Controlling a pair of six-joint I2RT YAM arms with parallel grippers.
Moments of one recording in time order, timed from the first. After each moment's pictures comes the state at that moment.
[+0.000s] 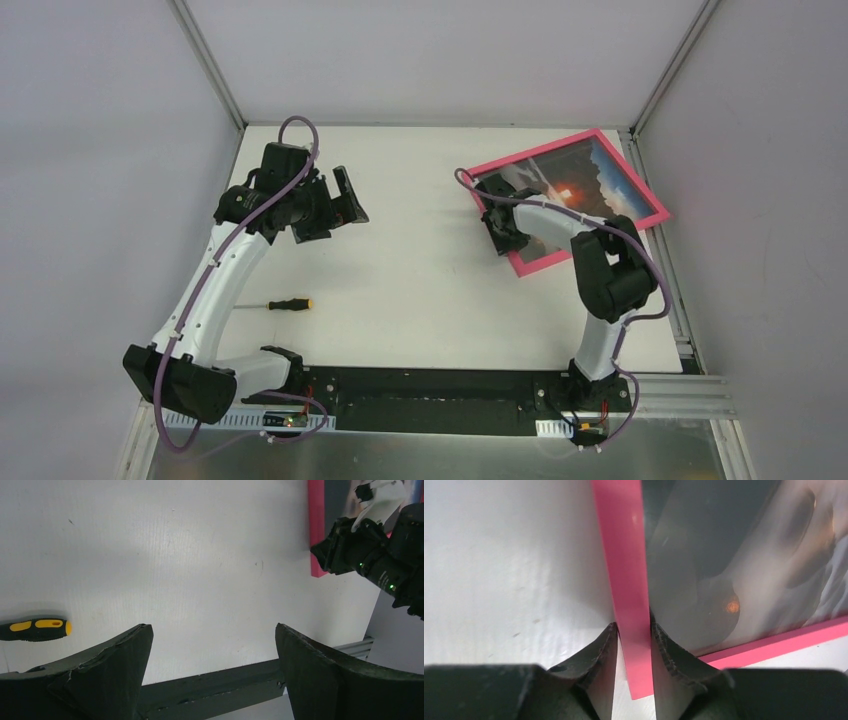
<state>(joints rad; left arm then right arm) -0.28 1.19 1.32 -0.97 0.15 -0.59 0.49 1.87 1.25 -0.69 0.30 0.09</state>
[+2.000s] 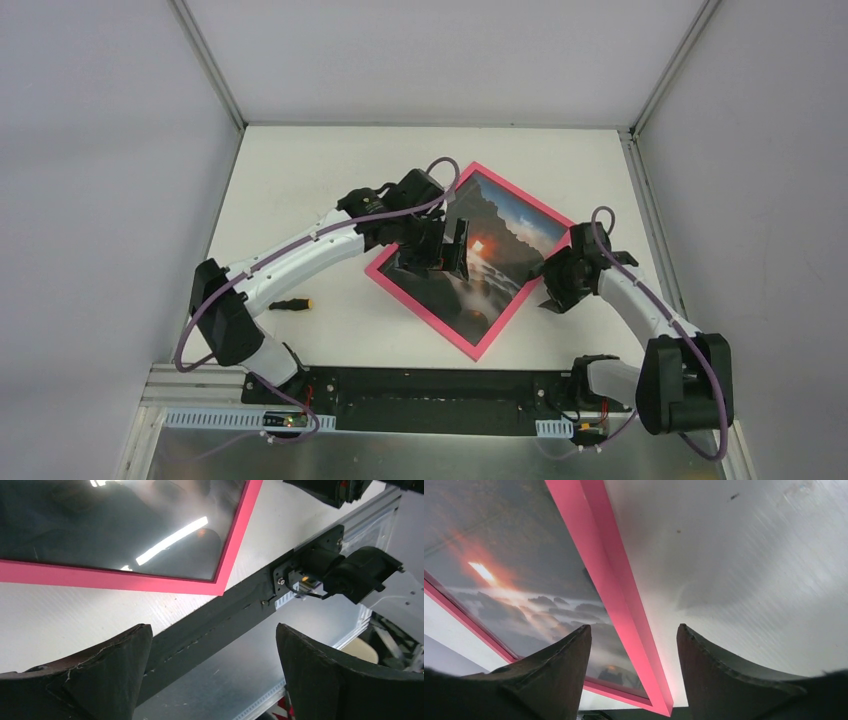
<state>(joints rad) -0.86 1.53 1.42 -0.87 0.27 -0.71 0.13 1.16 0.64 -0.71 -0.13 1.07</state>
